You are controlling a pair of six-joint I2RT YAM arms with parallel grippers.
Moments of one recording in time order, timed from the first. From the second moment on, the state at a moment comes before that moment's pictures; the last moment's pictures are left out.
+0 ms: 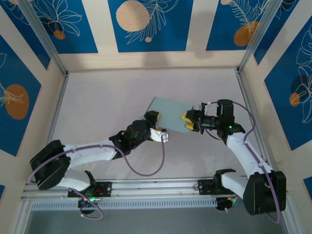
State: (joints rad) left arm -1.00 1.39 0.68 0.41 -0.29 1.16; right arm 0.10 1.05 0.65 -0.21 -1.02 1.15
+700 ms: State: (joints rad) left arm -1.05 1.29 0.73 0.27 -0.46 1.21; right arm 0.09 0.95 0.73 -0.44 -0.92 1.08
